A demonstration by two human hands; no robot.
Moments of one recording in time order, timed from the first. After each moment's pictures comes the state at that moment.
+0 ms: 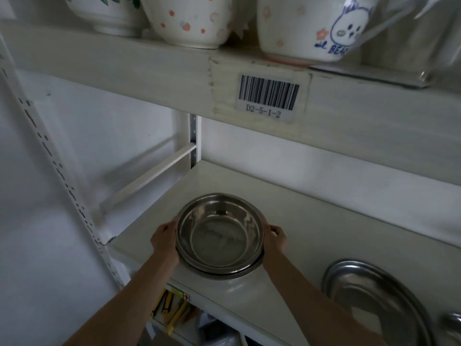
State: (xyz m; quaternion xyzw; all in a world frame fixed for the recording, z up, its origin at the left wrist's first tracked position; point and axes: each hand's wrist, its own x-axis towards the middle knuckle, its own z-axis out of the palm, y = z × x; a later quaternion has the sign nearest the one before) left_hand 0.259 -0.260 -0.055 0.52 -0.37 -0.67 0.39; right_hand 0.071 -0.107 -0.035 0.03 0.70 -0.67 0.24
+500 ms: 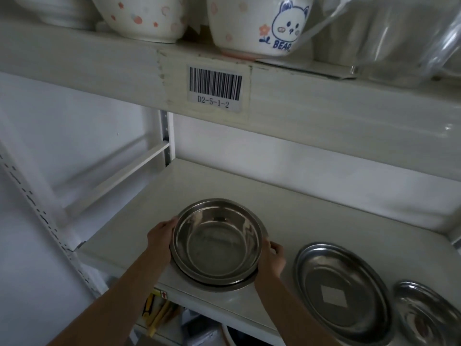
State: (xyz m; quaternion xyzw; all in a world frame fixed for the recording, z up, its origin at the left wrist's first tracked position) left_hand 0.223 -0.235 -0.054 0.50 -0.39 -0.70 0.32; right_hand 0.089 -0.032 -0.045 0.12 0.68 -0.71 0.16
